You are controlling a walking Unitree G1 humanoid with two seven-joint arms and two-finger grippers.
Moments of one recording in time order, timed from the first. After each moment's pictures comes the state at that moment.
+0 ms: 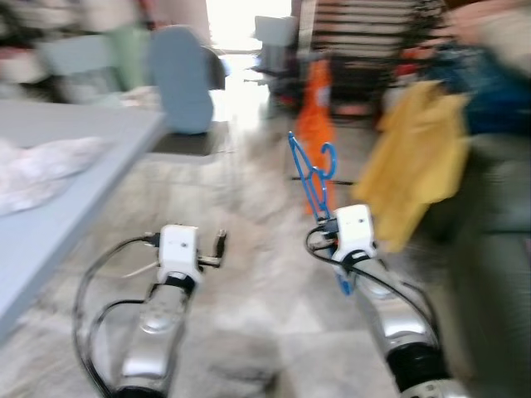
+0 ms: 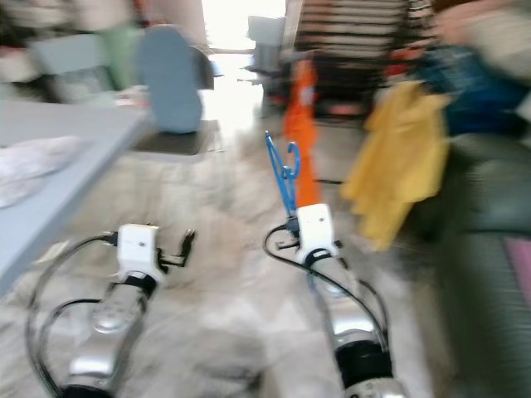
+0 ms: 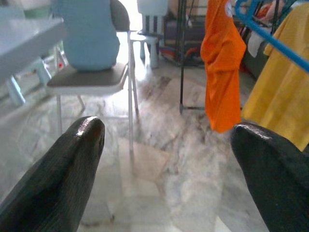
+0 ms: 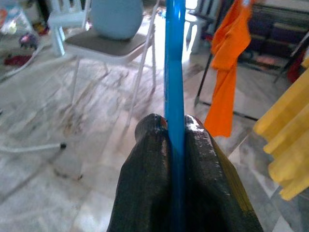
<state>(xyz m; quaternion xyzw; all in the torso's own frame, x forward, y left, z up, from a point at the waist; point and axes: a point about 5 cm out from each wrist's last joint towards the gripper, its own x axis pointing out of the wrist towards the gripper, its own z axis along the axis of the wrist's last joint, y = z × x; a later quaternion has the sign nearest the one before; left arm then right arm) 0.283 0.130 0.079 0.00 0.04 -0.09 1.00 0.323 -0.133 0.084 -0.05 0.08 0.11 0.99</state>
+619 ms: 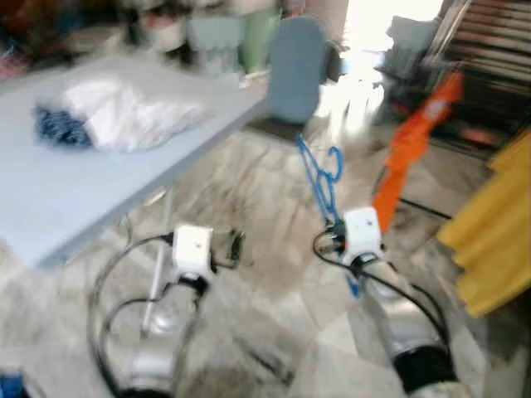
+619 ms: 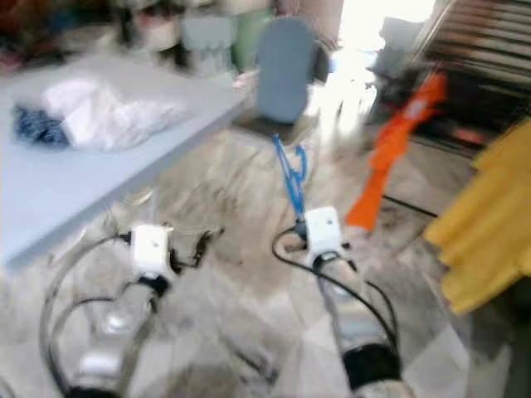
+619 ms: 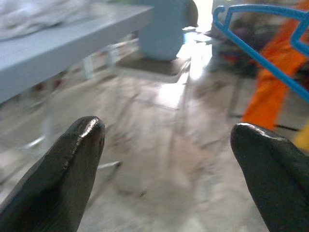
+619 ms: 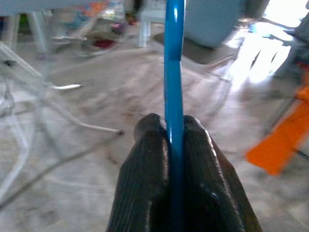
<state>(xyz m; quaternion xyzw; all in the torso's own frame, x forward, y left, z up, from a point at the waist) 0.281 0.132 0.077 0.00 0.04 -0.10 0.99 0.322 -0.123 0.086 -0.05 0.08 0.13 0.99</state>
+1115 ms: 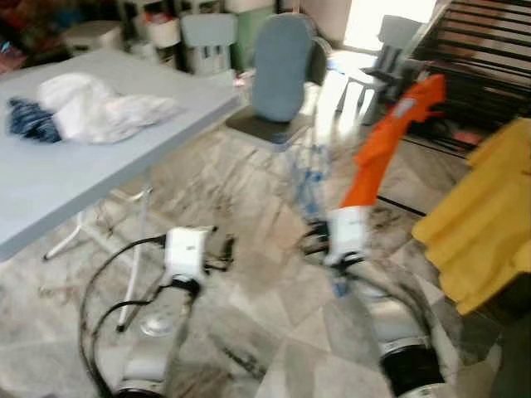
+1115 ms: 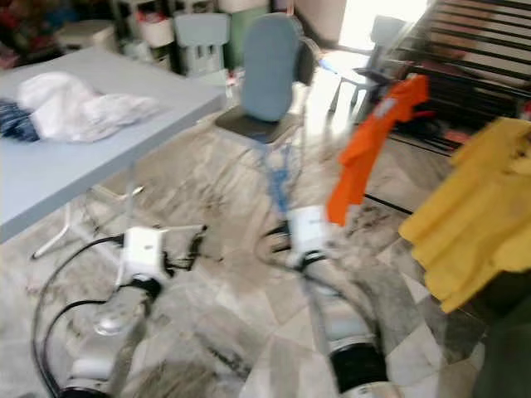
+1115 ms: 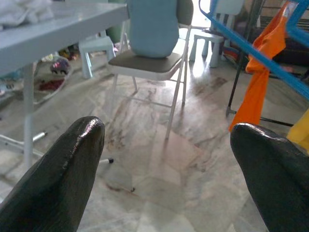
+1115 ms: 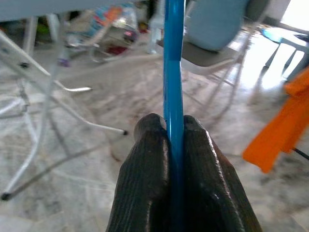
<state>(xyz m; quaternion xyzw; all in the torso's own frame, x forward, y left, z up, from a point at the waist) 0.280 0.130 0.075 0.00 0.04 -0.10 0.99 0.318 -0.111 0.084 -0.04 0.08 0.16 0.98</state>
